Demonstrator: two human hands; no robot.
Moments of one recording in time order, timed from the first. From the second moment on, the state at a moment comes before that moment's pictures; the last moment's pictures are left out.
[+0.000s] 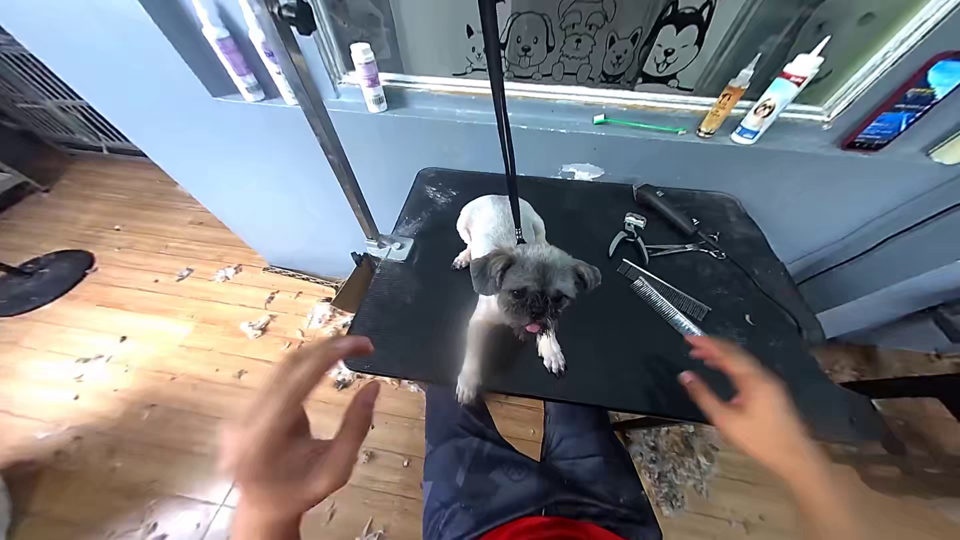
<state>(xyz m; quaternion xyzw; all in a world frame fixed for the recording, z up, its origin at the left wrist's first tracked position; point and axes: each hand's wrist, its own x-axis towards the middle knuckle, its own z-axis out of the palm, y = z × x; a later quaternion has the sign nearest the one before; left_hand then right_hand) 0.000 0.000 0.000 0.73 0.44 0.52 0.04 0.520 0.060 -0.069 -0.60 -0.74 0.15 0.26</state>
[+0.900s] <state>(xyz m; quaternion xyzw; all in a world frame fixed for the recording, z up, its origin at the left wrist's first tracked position) 0.109 0.154 -0.068 0.54 0.35 0.56 0.52 0.495 0.120 -0.142 -0.79 -0.57 0.00 0.23</state>
